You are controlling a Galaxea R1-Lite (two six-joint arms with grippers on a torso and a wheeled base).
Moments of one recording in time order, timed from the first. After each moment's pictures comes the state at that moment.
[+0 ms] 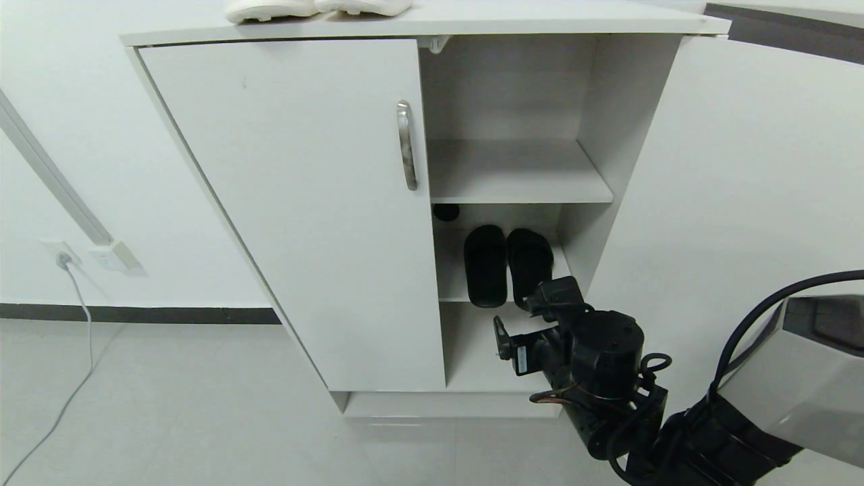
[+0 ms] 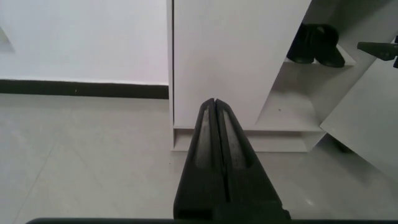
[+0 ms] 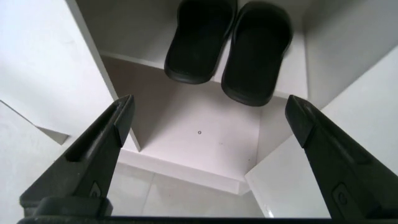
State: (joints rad) left arm 0.00 0.00 0.00 0.00 -0.01 -0.07; right arm 0.80 2.09 -0.73 -1.29 -0.59 -0.03
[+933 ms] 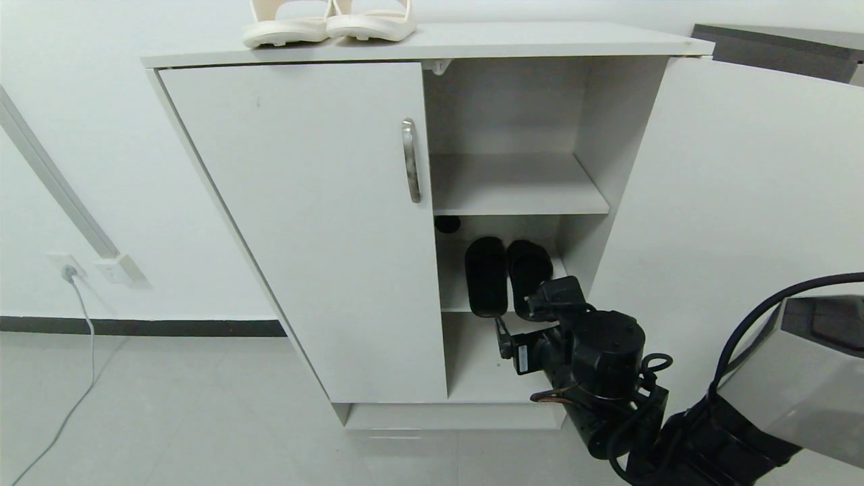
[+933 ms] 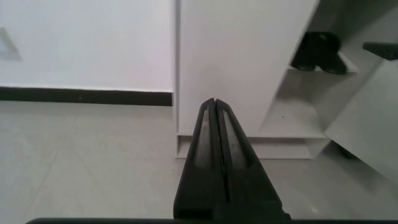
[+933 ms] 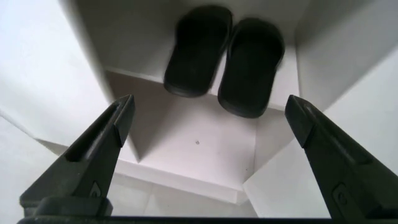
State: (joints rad) left arm 0.00 0.00 0.00 0.00 -0.01 -0.07; right arm 0.80 2.10 -0.73 -1.30 -0.60 -0.03
